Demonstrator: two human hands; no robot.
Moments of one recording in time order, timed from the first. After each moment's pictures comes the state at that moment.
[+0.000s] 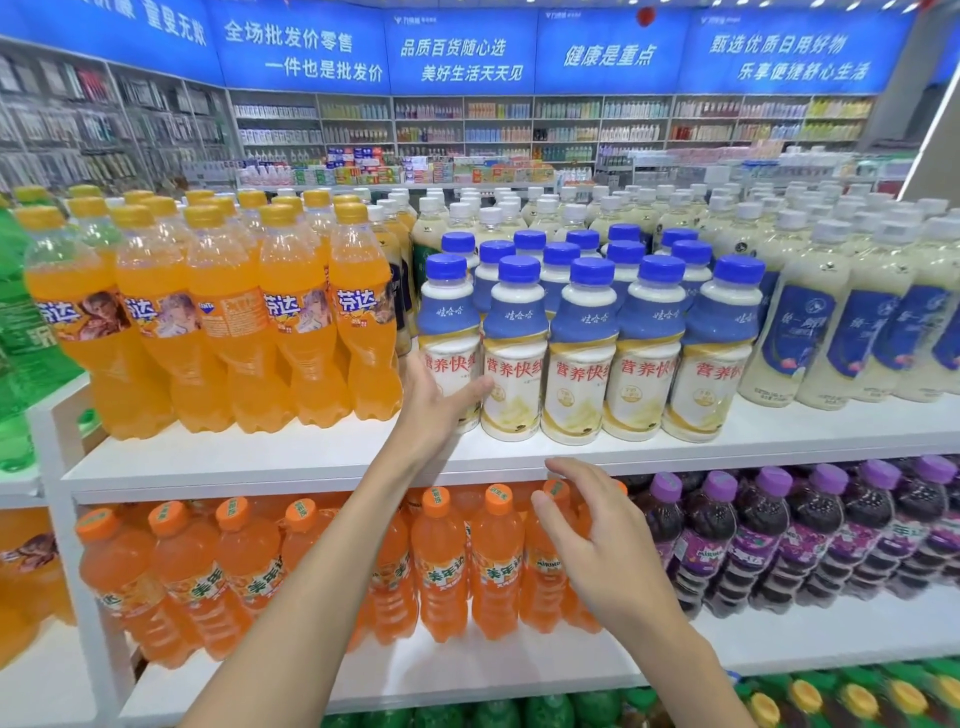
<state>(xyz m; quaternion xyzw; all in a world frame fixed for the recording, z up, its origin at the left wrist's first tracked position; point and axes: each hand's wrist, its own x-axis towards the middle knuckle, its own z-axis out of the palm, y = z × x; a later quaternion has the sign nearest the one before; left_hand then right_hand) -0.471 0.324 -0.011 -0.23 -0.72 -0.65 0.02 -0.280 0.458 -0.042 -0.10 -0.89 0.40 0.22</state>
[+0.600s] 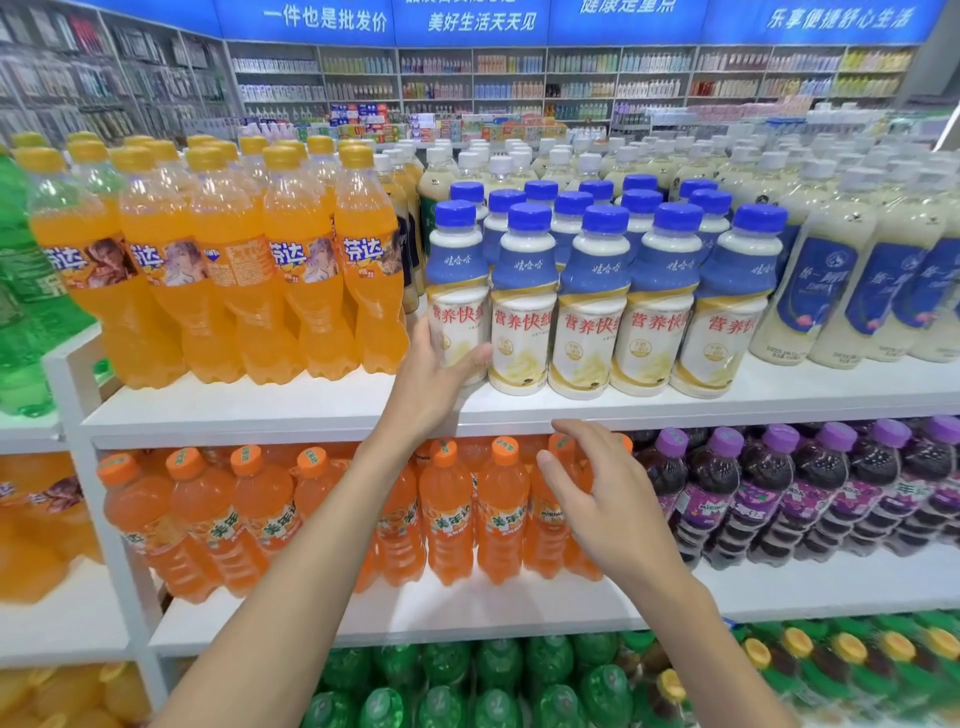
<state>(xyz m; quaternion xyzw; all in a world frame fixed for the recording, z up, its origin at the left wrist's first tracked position) -0.456 0.308 -0.020 -0.24 -0.75 -0.61 0.04 -0.279 0.458 -0.050 -0.09 -0.90 0.37 0.21</state>
